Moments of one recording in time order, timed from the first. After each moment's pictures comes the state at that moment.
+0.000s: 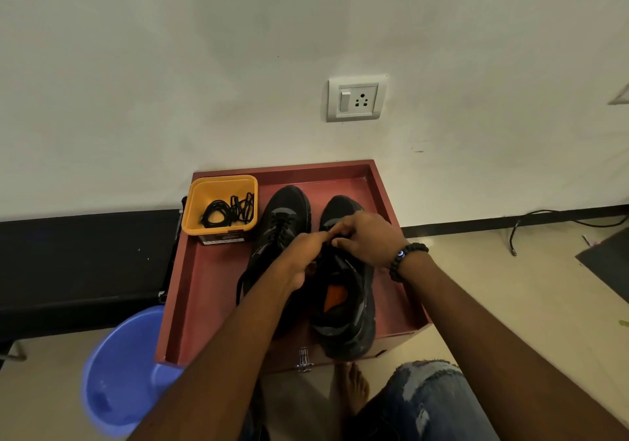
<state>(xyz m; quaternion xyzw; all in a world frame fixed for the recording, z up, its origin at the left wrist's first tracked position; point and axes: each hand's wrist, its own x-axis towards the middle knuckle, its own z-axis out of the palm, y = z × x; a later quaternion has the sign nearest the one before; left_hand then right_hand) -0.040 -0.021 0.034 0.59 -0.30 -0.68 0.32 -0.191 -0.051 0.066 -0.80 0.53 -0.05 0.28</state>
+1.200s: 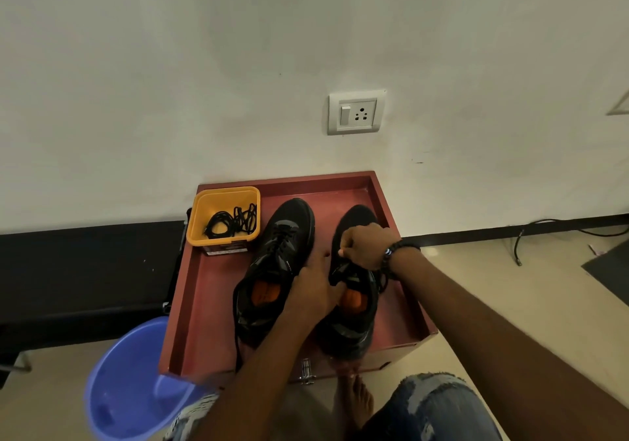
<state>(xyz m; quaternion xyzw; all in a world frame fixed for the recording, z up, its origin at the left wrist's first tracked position) -0.054 0.016 0.010 0.68 -0.60 -0.37 0.21 -0.188 -0.072 0.056 -0.80 0.56 0.10 0.21</state>
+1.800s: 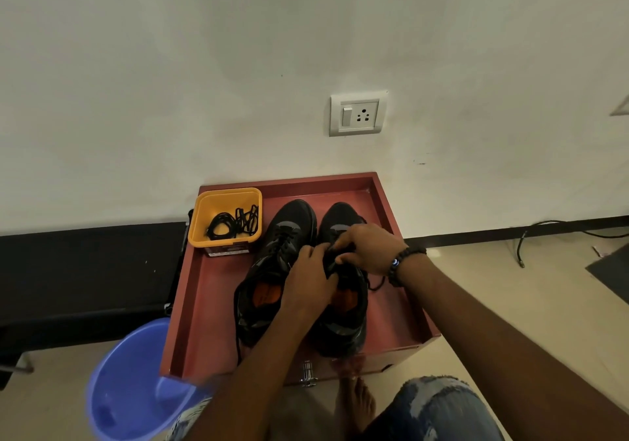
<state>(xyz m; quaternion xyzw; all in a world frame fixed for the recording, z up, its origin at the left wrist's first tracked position) -0.045 0.008 0.012 0.68 -0.65 -0.26 0.23 -0.191 -0.064 0.063 -0.84 0.49 -0.01 0.24</state>
